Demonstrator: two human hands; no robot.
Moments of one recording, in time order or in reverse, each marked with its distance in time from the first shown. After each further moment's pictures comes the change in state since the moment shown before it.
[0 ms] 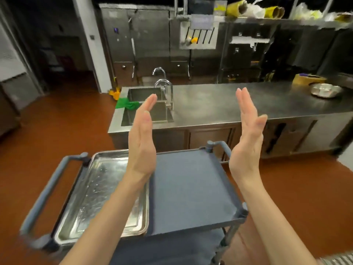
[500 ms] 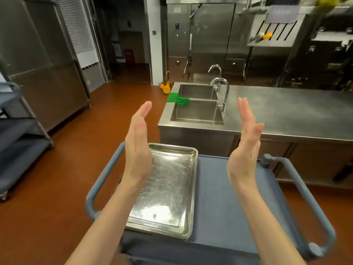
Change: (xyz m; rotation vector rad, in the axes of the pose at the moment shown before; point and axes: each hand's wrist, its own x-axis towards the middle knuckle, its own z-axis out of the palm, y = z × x) left_hand 0.006 -0.038 -0.151 0.240 0.254 -0.085; right_hand -0.016 0.044 0.165 0.226 -0.184 0.117
